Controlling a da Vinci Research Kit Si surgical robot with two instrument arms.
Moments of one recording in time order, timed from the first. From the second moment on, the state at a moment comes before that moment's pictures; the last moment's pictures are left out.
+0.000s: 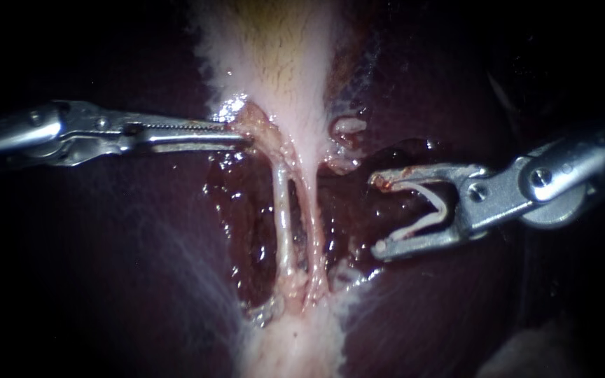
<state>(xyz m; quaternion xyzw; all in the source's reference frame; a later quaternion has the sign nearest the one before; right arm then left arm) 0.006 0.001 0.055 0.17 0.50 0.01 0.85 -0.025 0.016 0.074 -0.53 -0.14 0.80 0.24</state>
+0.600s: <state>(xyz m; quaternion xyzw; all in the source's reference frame) 0.006 0.001 0.055 0.17 0.50 0.01 0.85 -0.020 0.018 0.067 -0.53 -0.17 0.78 0.27</state>
